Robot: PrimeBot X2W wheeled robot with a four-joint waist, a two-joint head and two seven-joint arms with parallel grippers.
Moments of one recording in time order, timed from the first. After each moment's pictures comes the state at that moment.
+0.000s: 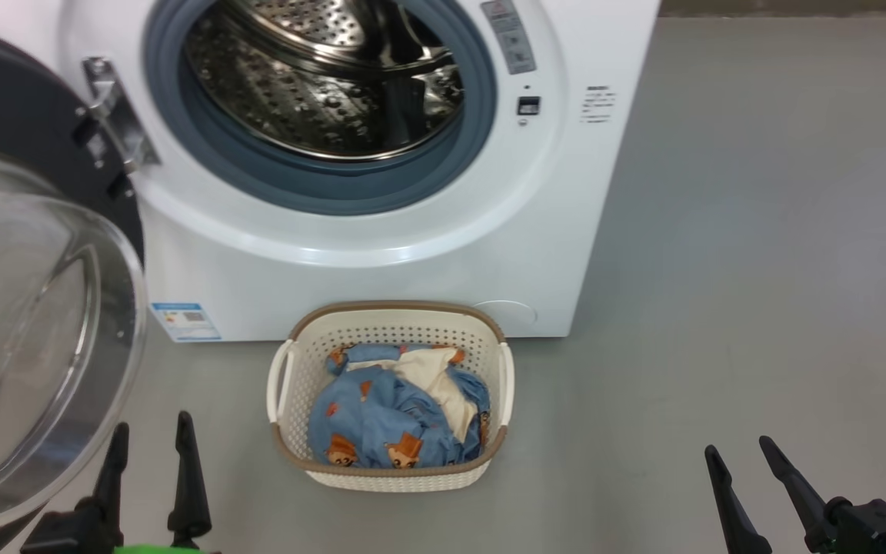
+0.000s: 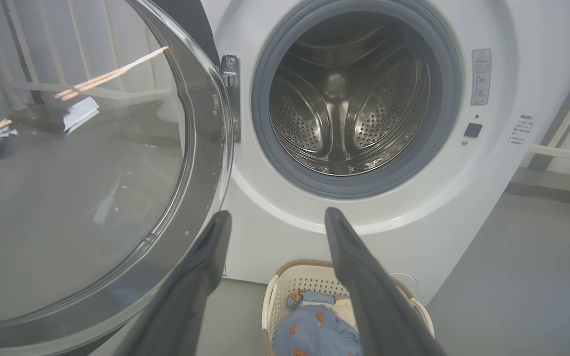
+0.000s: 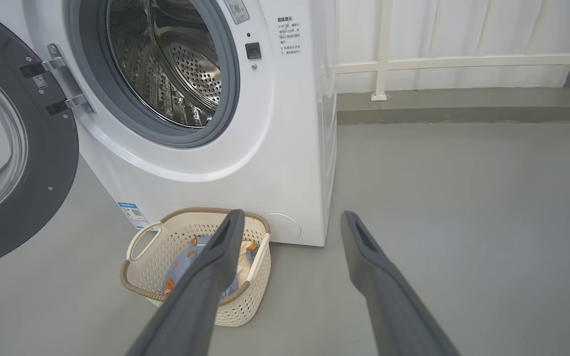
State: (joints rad) left arm 0.03 0.04 0.00 0.08 -0.25 -0.02 -0.26; right arm 0.12 -0.15 0.02 0.10 0.26 0.13 -0.25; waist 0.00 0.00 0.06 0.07
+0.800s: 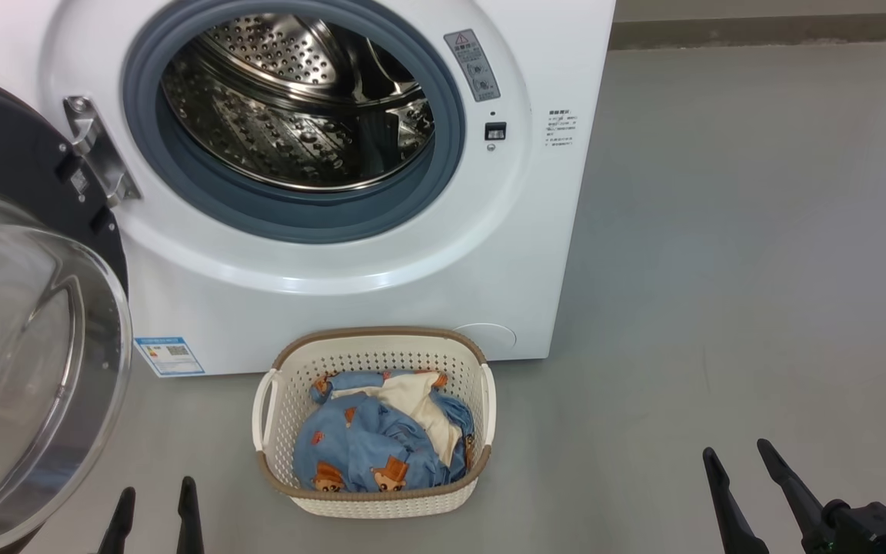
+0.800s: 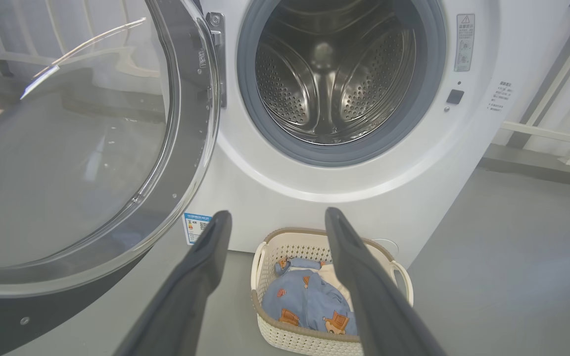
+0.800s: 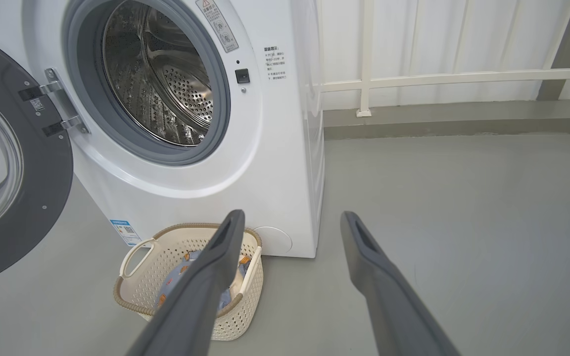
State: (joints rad) left arm 0.13 0.04 0.03 0.11 -0.26 -0.09 -0.26; right arm 0.12 -0.14 0.01 0.10 0.26 0.13 -0.25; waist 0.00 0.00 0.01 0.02
